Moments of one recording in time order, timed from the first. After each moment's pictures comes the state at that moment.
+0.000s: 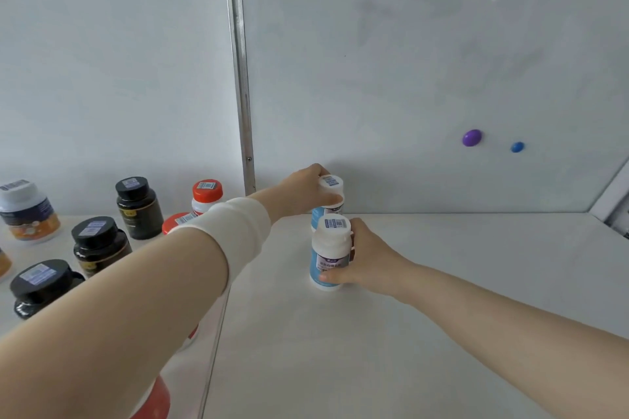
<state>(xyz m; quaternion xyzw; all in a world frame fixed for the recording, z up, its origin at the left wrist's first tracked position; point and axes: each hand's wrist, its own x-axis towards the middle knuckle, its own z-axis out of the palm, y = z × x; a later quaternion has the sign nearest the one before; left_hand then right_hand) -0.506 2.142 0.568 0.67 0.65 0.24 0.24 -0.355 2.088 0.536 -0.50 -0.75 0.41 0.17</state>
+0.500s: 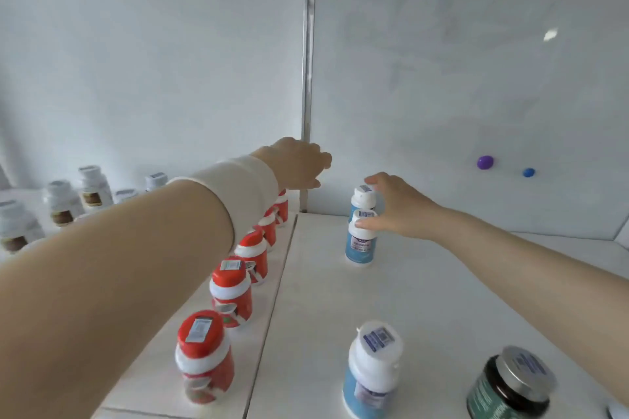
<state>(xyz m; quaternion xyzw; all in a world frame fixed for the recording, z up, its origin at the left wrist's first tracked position) -0.535 2.012 0.665 0.73 0.65 -0.09 -0.20 -0.345 2.023 0.632 -0.46 -0.87 0.16 0.13</state>
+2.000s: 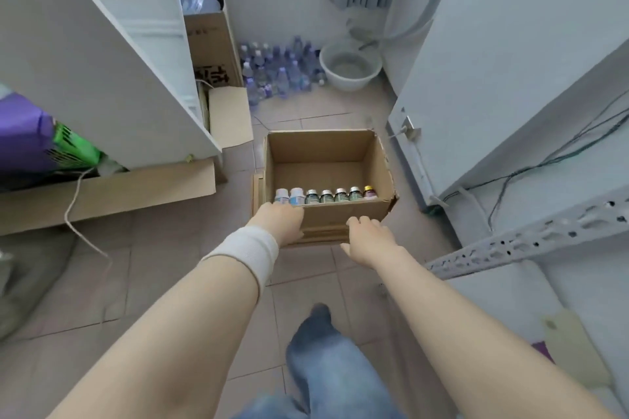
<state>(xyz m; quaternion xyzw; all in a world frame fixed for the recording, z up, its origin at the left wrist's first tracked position) -1.127 1.226 0.255 0.11 0.95 -0.03 0.30 -1.113 1.392 0.251 0.07 -0.94 0.01 -0.34</state>
